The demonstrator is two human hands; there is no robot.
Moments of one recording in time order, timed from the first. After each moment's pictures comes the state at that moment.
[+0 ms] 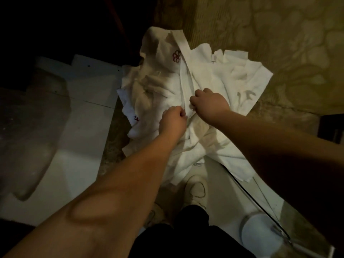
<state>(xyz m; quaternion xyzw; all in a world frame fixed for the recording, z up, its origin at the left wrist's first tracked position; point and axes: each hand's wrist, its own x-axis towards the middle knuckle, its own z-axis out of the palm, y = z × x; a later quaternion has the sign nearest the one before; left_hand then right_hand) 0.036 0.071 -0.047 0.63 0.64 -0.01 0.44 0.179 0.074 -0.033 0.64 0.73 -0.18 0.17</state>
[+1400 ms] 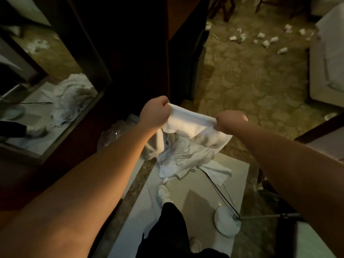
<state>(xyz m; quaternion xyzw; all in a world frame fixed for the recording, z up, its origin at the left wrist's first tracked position) -0.109 -0.159 0.628 0.71 0.61 0.23 0.26 0.150 -0.170 0.585 0.69 0.69 -0.09 0.21</state>
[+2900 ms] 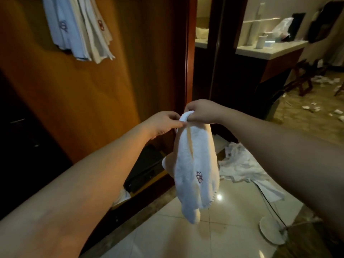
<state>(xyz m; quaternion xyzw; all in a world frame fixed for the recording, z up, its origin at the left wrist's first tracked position) -0.458 -0.868 0.828 0.61 0.65 0.30 0.34 -0.289 -0.786 0.862 0.36 0.91 -0.19 -0.08</state>
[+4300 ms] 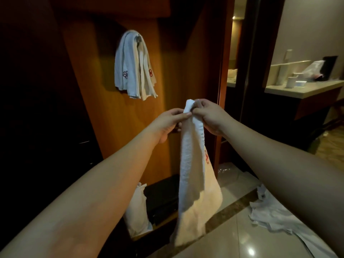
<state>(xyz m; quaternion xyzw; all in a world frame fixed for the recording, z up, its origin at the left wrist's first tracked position) -0.518 -0.941 0.934 0.49 0.58 0.53 0.36 -0.378 -0.834 0.933 0.20 0.68 -0.60 -0.36</state>
